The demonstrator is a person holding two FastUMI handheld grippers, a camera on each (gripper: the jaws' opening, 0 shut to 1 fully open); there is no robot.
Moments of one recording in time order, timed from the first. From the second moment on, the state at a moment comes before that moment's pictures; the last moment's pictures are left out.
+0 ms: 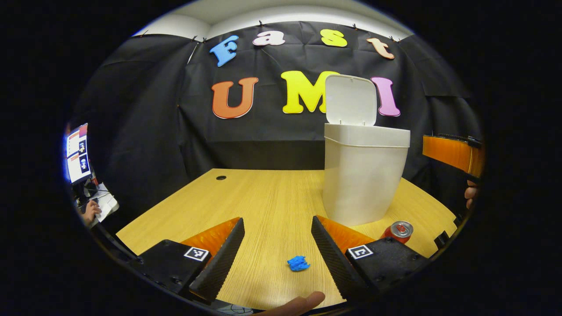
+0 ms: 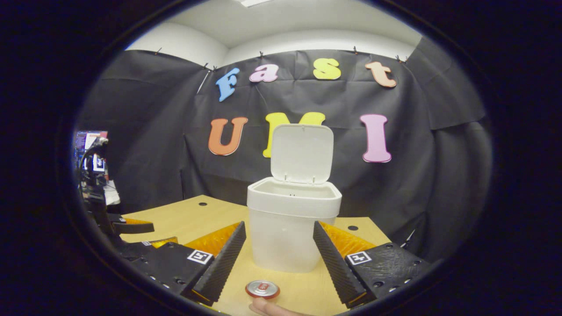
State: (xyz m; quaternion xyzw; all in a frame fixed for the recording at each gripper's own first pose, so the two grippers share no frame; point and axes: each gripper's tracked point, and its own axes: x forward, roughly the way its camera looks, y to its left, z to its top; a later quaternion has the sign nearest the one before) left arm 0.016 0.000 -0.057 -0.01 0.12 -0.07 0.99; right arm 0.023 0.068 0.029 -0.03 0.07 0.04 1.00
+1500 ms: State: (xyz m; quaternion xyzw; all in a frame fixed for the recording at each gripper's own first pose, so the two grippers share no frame) left arm 0.031 -0.027 -0.179 -0.02 0.34 -0.13 0.93; right arm -0.032 0.074 -0.175 -0.01 0.25 0.05 0.97
